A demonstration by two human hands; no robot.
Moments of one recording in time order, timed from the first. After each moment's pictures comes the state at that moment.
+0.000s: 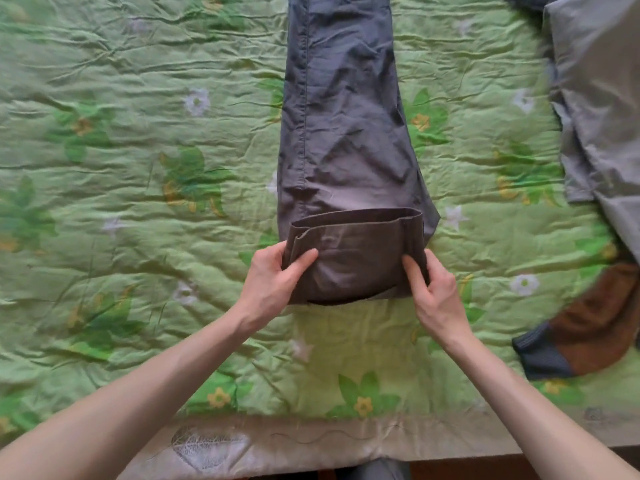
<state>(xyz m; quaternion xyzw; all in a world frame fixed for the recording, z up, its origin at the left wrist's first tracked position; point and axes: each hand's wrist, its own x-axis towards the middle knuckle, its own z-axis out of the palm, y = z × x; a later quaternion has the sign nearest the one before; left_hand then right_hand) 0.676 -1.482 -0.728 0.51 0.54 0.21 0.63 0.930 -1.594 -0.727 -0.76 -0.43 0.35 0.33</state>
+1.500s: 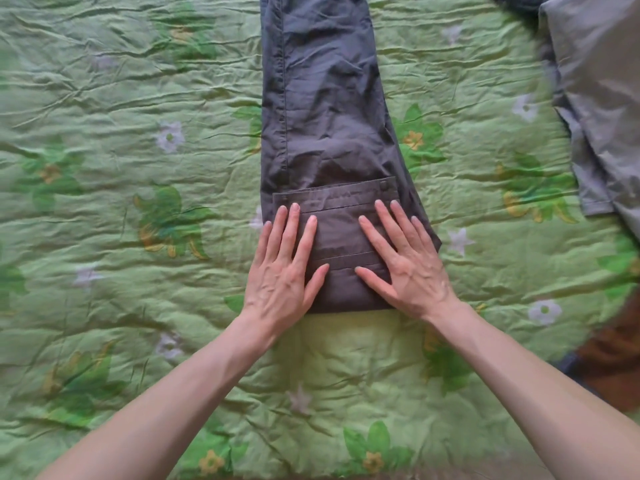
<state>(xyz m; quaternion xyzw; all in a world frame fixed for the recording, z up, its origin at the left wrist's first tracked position) 0.714 -1.432 -0.782 0.90 0.42 0.05 0.09 0.955 -1.512 -0.784 -0.68 -0.72 0.07 0.07</state>
